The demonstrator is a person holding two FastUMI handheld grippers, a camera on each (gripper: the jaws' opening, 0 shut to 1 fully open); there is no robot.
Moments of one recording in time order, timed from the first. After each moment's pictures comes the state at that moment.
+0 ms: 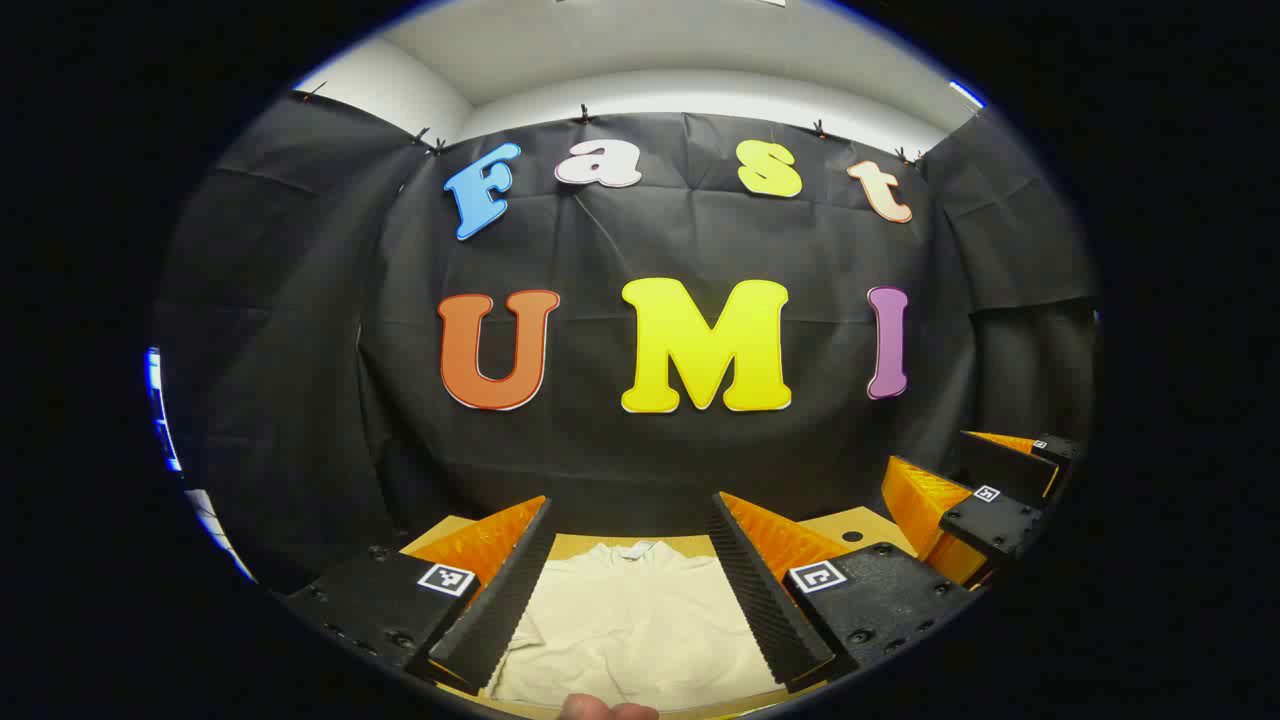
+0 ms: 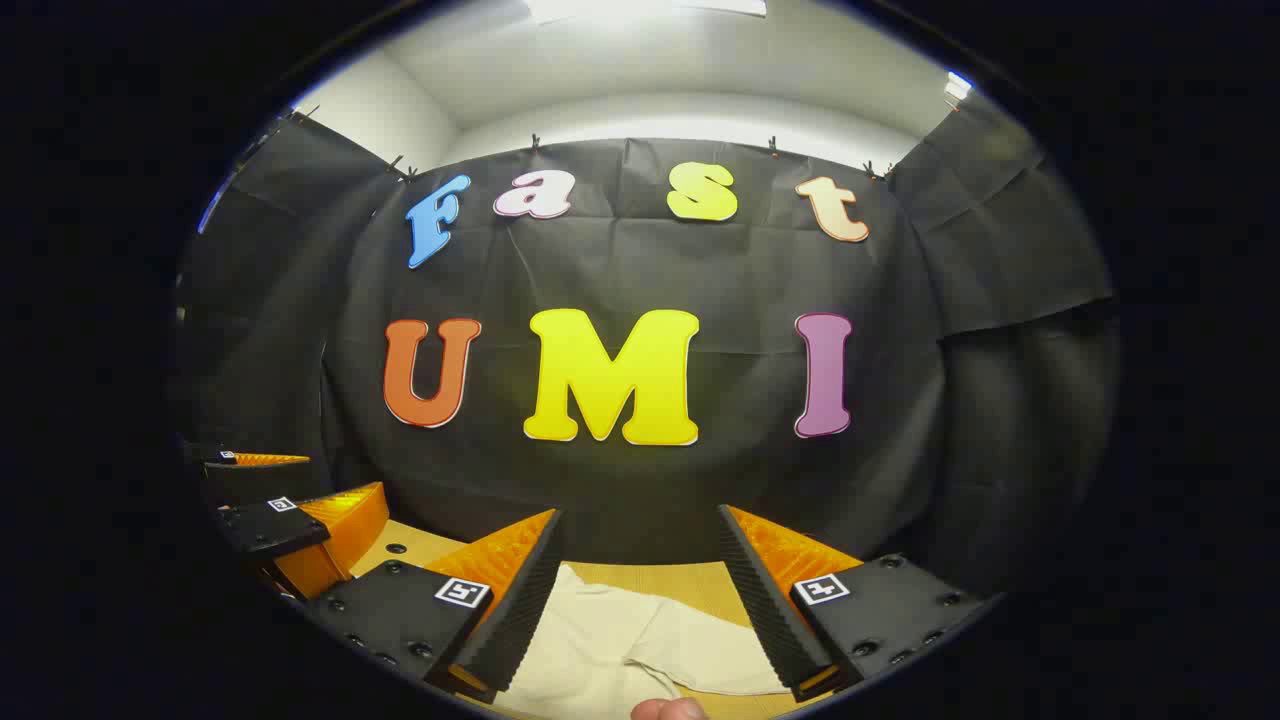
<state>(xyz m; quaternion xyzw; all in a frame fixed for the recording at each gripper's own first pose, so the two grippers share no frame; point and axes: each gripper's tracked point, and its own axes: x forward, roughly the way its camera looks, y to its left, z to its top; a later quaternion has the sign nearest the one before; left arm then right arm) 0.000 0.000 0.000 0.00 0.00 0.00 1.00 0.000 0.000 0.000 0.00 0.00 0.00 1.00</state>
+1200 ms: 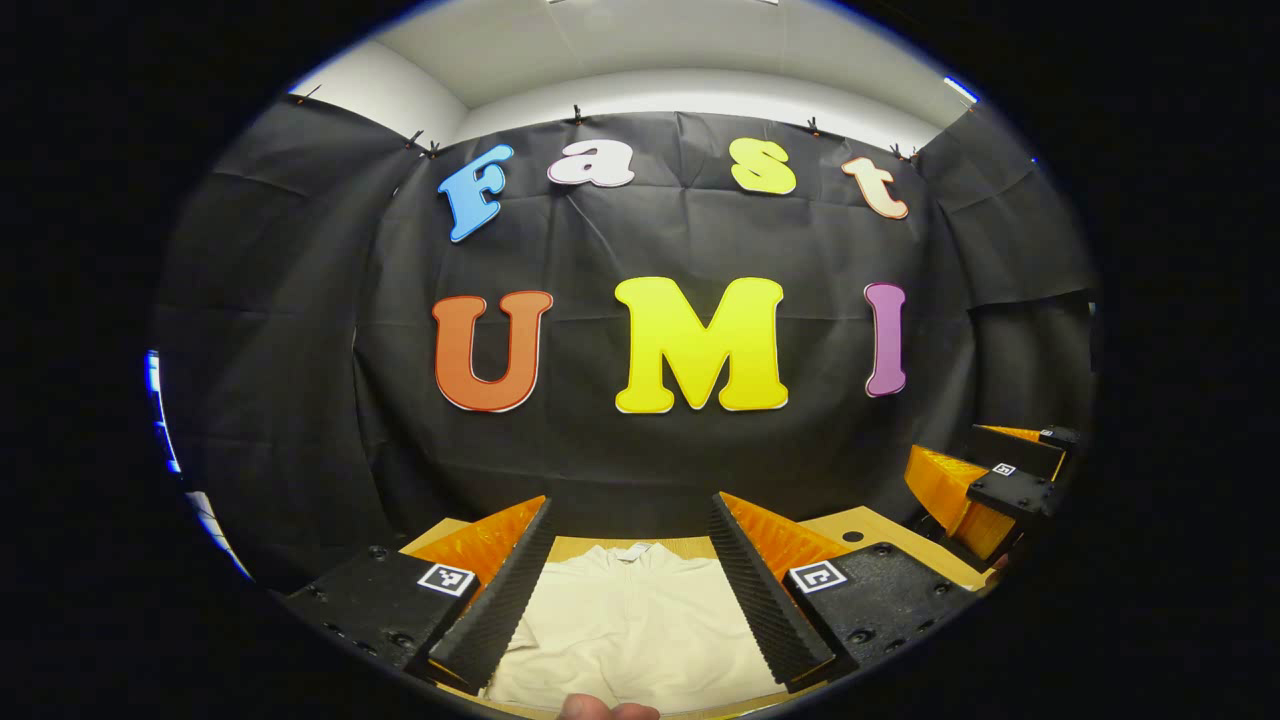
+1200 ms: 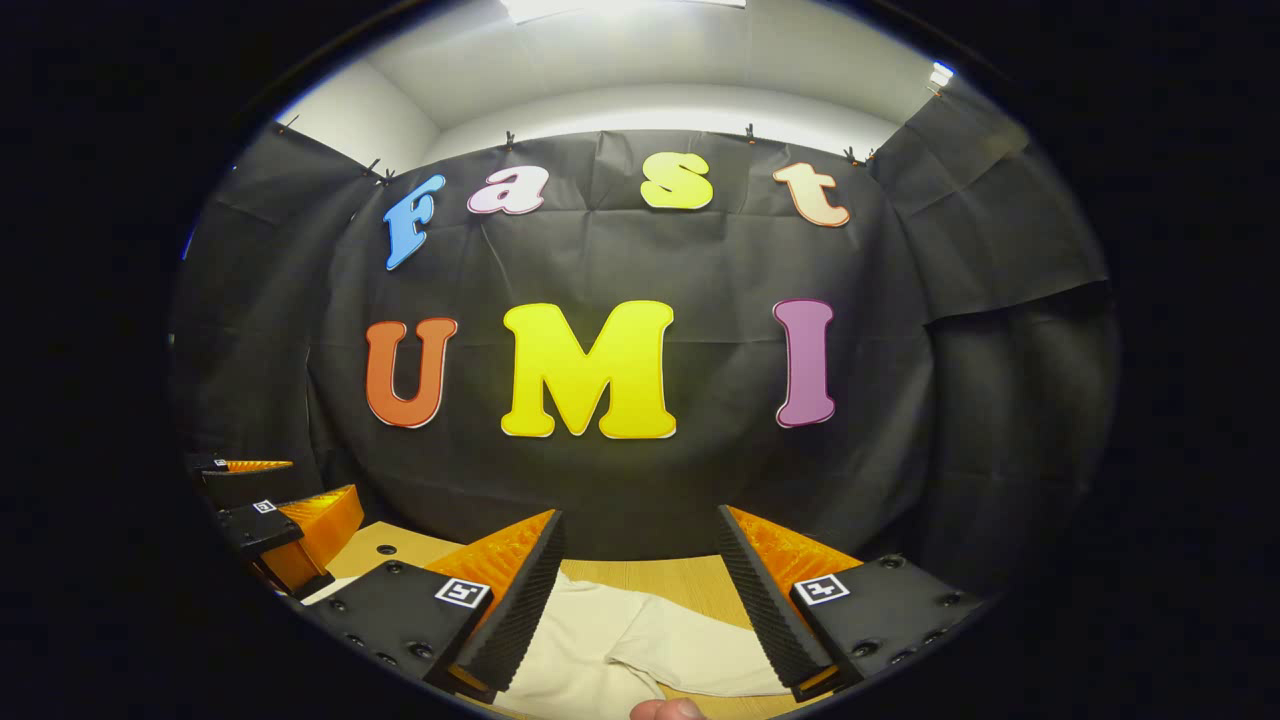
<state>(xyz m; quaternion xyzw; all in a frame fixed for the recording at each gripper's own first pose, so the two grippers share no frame) 0.004 -0.013 -0.009 0.00 0.00 0.00 1.00 0.010 -0.044 -0.006 0.02 0.02 -0.02 1.00</state>
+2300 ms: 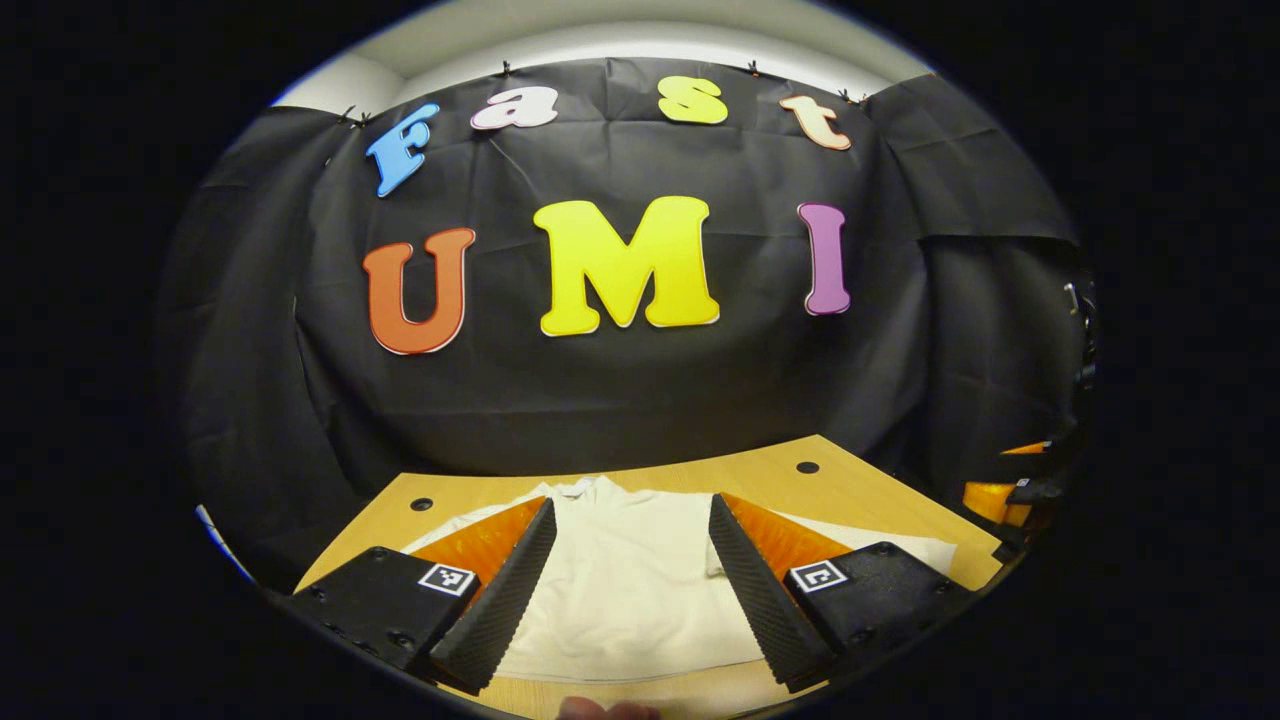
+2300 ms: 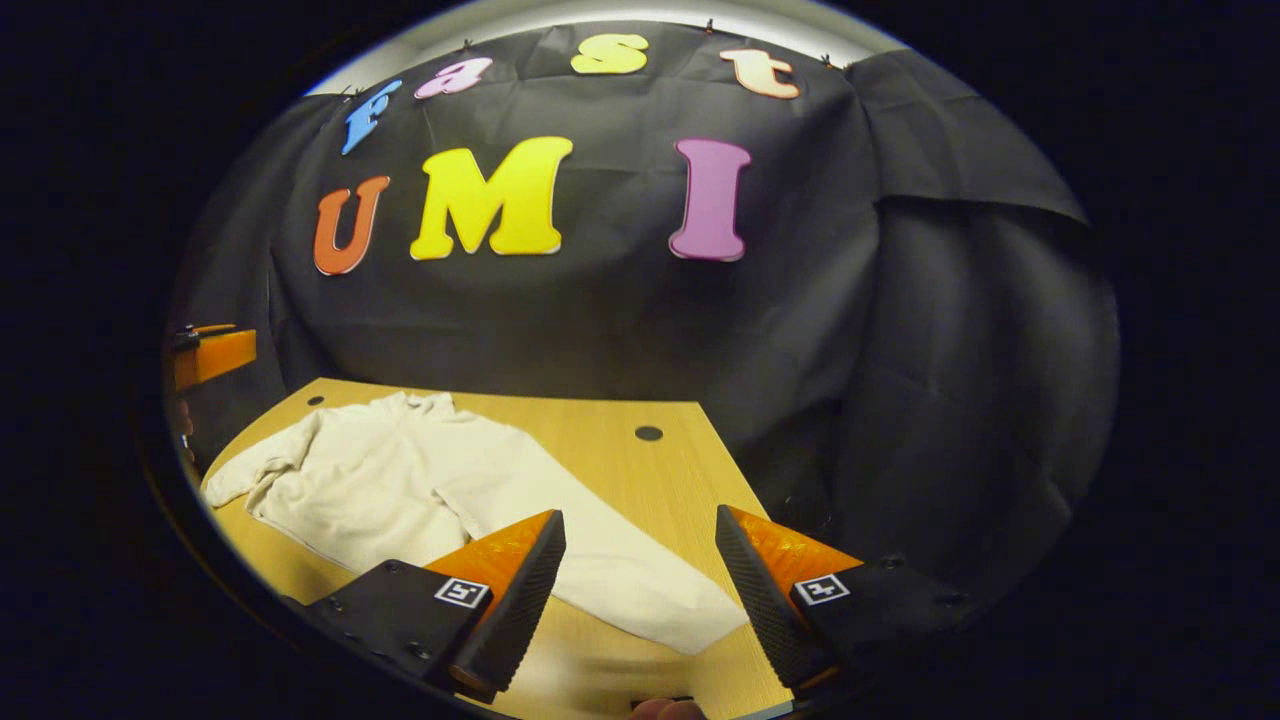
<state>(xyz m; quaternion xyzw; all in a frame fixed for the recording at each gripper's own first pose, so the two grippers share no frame) -0.014 -0.096 -0.084 0.03 0.13 -0.07 0.99 -0.060 -0.285 -0.197 -0.02 0.27 -0.06 0.96</state>
